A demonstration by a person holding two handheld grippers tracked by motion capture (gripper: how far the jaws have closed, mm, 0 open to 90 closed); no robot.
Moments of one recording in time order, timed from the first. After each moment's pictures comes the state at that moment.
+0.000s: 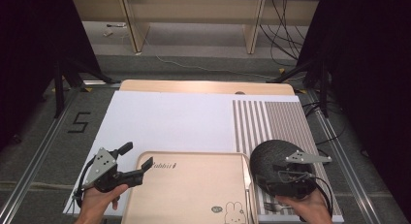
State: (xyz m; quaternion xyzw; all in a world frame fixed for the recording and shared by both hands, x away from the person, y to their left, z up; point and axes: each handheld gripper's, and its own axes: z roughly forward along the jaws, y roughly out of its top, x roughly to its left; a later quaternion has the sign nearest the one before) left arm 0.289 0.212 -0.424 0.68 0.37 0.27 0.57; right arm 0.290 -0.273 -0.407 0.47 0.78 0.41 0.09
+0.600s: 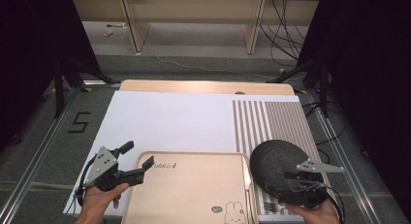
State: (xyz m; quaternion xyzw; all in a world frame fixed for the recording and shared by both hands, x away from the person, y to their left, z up) left arm 0.293 0.209 -0.424 0.68 0.37 0.27 0.57; right arm 0.269 -0.293 -0.410 0.49 0.77 0.40 0.10
